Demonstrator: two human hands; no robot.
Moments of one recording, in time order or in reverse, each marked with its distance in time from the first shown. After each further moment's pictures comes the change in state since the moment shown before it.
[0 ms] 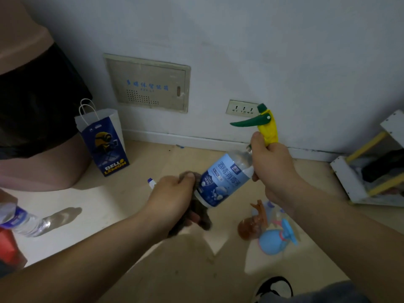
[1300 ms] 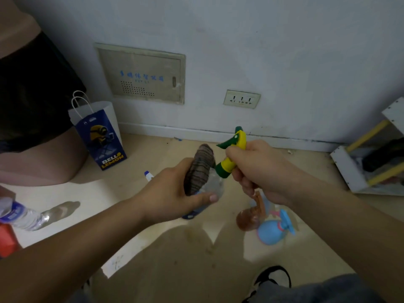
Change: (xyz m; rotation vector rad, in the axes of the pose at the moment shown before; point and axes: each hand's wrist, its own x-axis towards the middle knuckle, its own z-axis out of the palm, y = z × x) left_hand 0.030 -0.019 -0.014 0.663 -0.090 0.549; right_hand -0.026 -0.010 -0.011 -0.112 -0.490 0.085
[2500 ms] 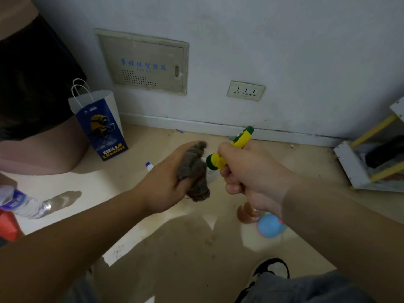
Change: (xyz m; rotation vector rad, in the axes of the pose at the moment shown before) left_hand 0.008 -0.033 0.012 -0.125 0.110 0.177; right_hand -0.007 -0.003 0.035 0.358 0.042 0.150
